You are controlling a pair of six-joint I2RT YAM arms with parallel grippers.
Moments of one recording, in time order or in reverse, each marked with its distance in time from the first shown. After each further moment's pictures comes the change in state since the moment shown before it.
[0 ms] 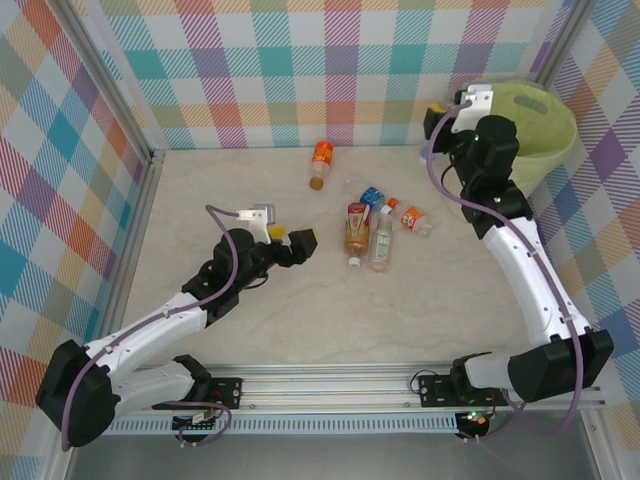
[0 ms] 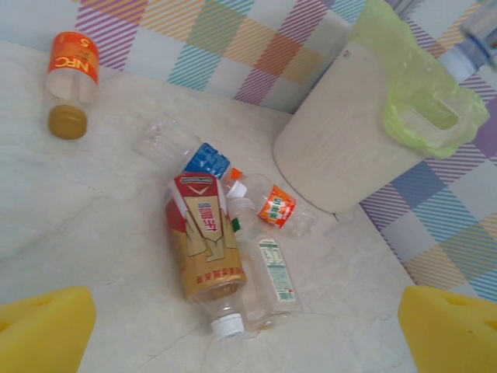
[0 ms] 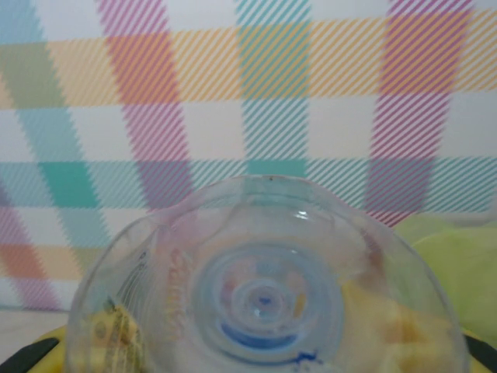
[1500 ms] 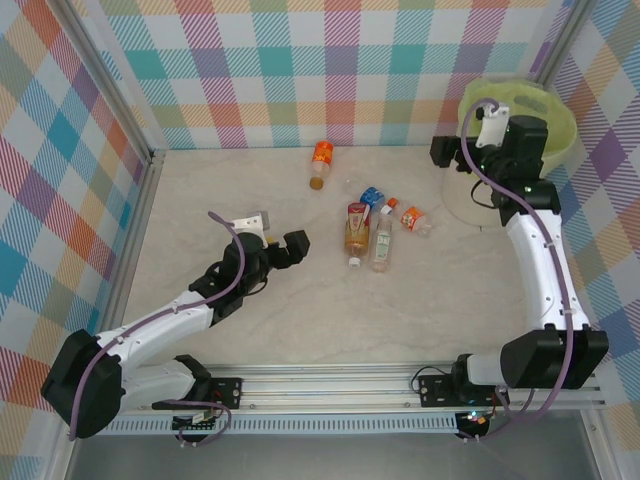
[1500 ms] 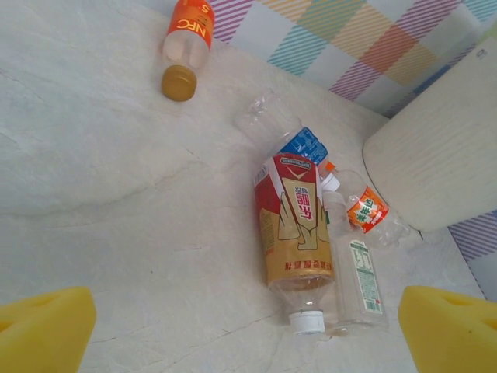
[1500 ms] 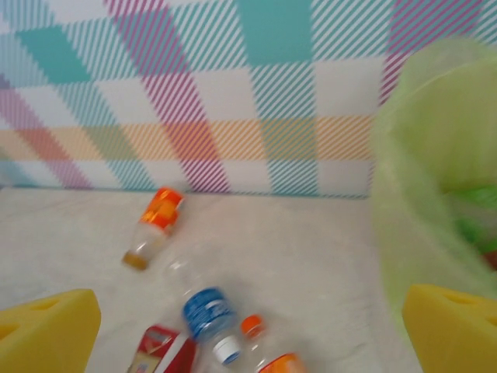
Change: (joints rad) left arm 0.008 0.062 -0.032 -0.064 -0.181 -0.121; right arm -0.226 0.024 0.019 -0.402 -0.449 0.073
